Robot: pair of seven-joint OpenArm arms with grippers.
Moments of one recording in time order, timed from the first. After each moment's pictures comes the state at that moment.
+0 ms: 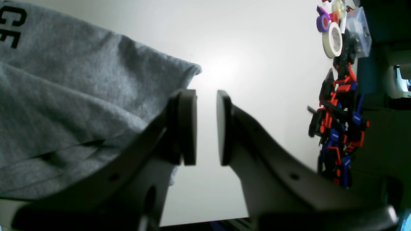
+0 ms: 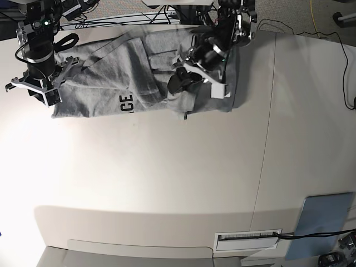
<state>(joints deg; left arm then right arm) 24.4 10.5 3.5 103.3 -42.6 -14.1 38.4 -33.4 32.2 12.6 133.4 -2.8 6.2 -55.6</state>
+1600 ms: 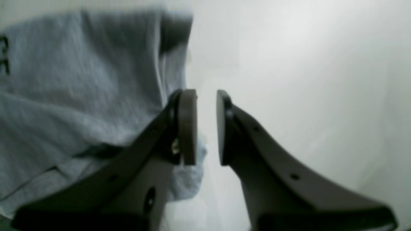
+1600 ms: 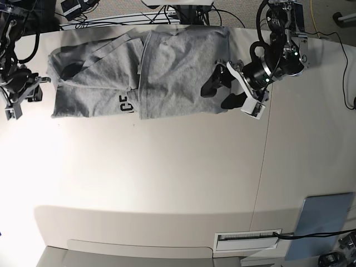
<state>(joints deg) 16.6 -7.1 -6.8 108.8 -41.8 -34.3 52.5 -17.5 32.1 34.6 98.6 38.6 27.0 -62.5</state>
